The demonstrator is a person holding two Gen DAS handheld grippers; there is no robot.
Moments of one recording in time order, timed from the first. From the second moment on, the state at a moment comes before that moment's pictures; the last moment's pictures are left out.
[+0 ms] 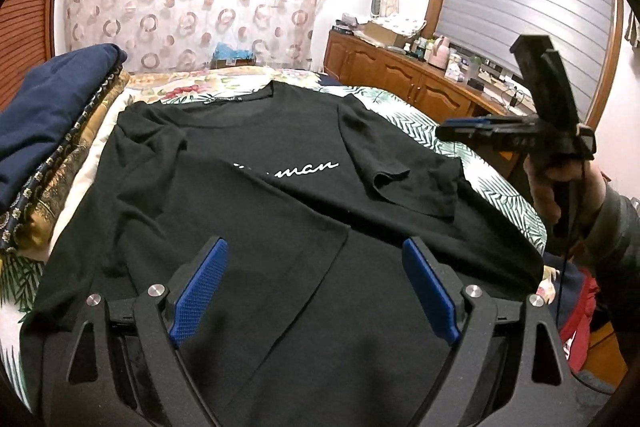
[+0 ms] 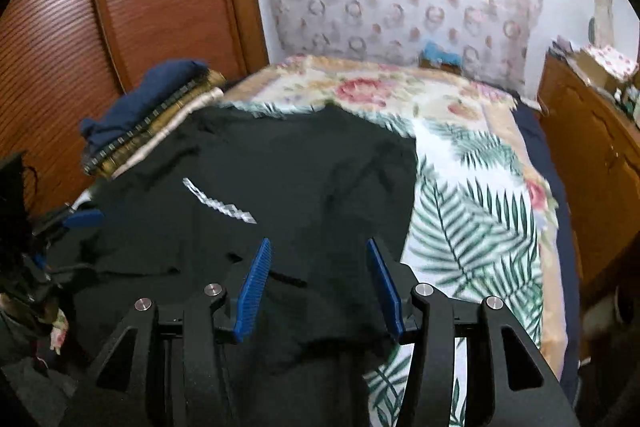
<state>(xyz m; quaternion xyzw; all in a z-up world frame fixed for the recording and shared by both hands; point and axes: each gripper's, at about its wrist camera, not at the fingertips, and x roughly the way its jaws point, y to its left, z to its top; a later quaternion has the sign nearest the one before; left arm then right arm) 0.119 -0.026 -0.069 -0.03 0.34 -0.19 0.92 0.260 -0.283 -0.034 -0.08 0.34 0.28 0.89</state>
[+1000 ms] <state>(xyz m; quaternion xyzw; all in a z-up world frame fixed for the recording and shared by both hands) 0.106 -0.010 -0.054 -0.02 0.31 -0.14 0.94 0.296 -0.232 -0.070 -0.08 0.40 0.27 0.87</state>
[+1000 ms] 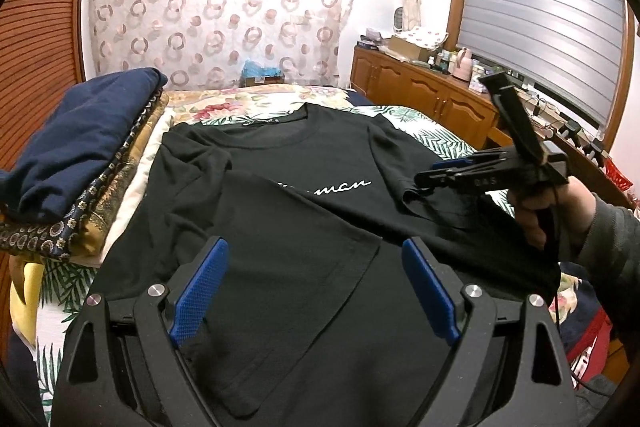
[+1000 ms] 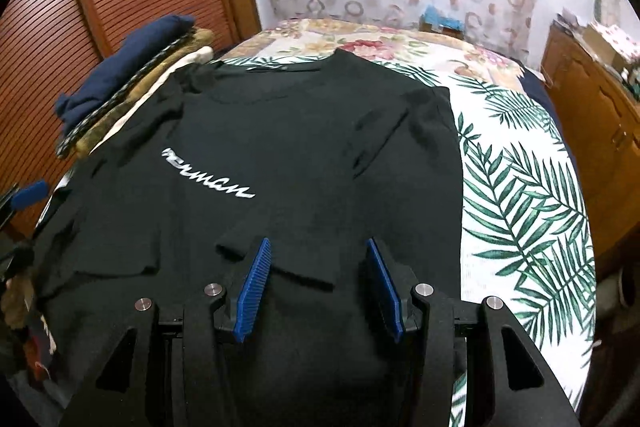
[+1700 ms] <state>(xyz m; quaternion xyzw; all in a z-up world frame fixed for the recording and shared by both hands) 0.108 0.001 -0.062 -0.03 0.31 -0.13 0.94 0.313 -0.146 -0.045 -0.14 0.37 0.32 0.86</state>
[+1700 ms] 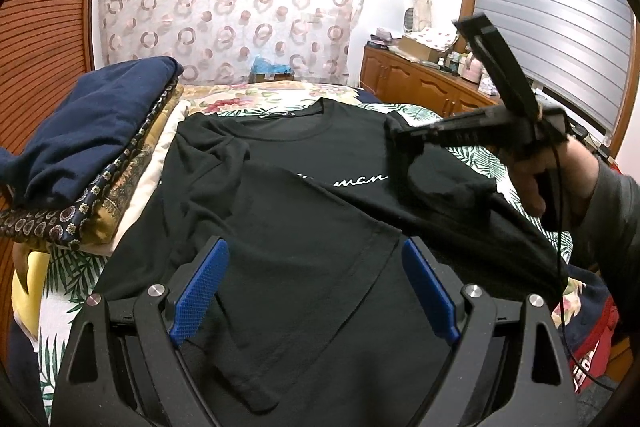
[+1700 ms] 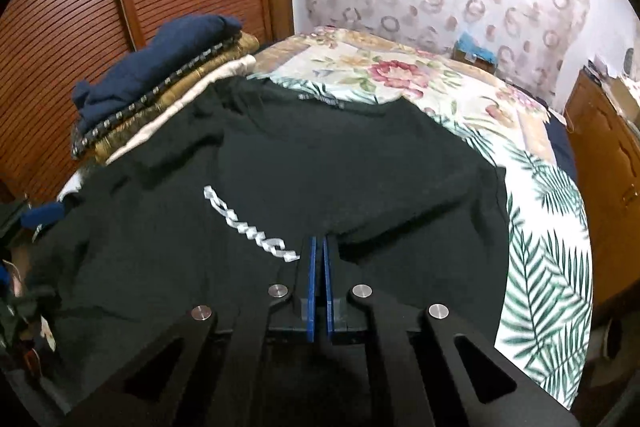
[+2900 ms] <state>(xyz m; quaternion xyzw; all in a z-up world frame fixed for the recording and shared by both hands) 0.232 0.054 -0.058 0.02 0.38 -0.09 0.92 0.347 -0.216 -0.097 -0.13 0.37 0.21 0.90</state>
